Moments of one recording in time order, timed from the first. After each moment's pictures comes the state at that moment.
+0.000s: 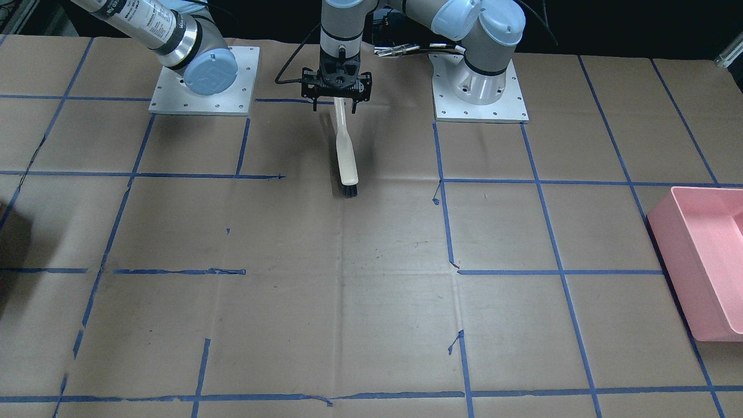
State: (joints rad) left arm -2.25 -1.51 -2.14 -1.00 1.48 -0.68; right arm 0.49 -0.99 0.92 -1.53 -1.57 -2.53
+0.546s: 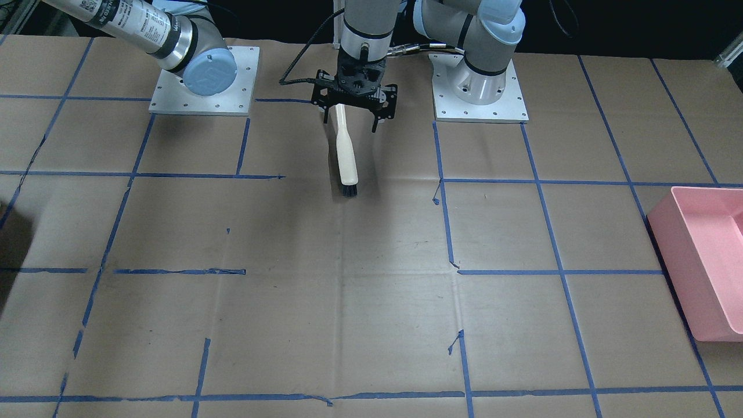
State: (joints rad) left arm -1.91 -1.51 -1.86 -1.27 1.48 -0.22; right arm 0.49 -0.85 0.75 -1.54 -1.68 -2.51
